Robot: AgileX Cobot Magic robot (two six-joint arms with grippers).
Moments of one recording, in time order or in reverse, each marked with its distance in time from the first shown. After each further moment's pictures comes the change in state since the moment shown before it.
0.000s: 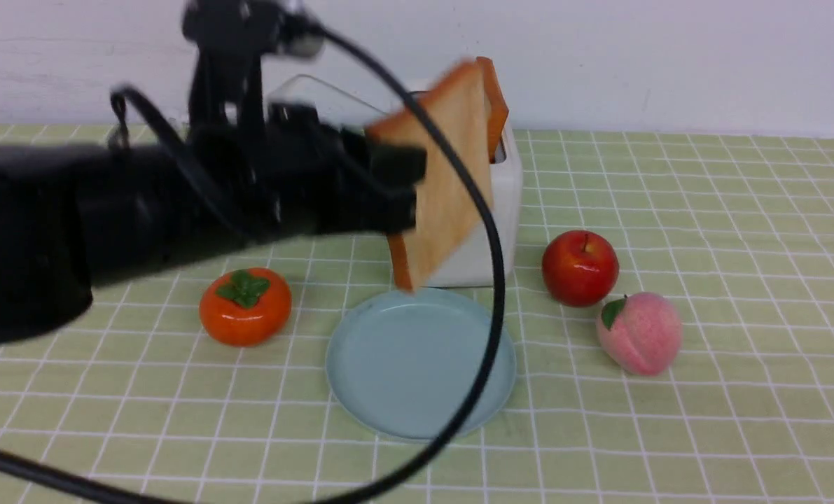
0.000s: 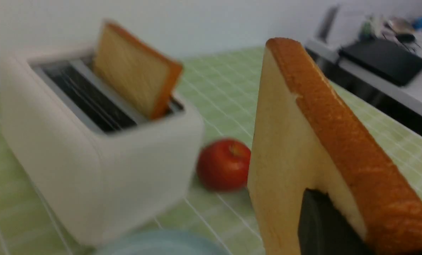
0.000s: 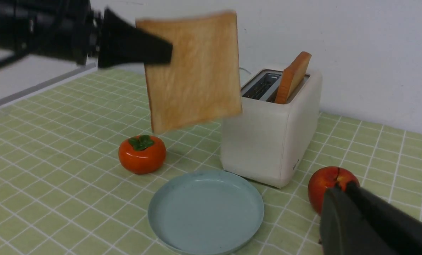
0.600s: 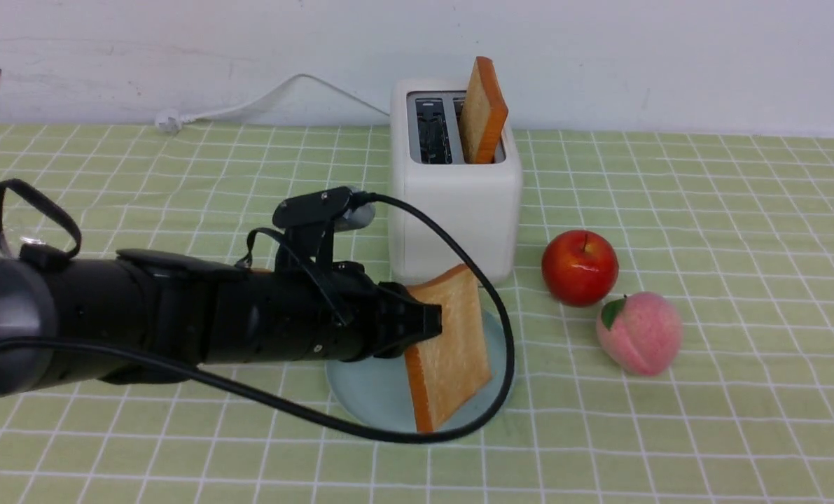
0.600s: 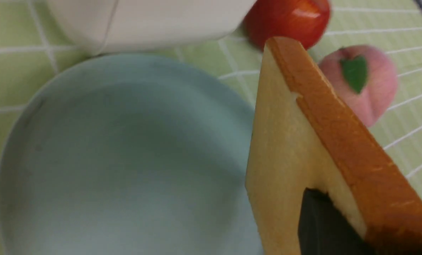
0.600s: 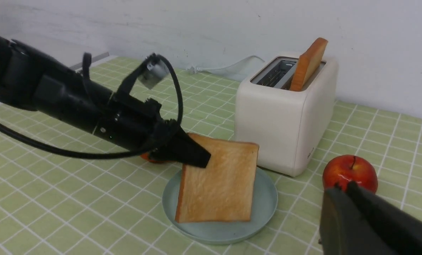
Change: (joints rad) right arm 0.000 0.000 0.000 0.009 0.046 -0.001; left arm 0.000 0.308 -0.003 0.005 -0.011 -0.213
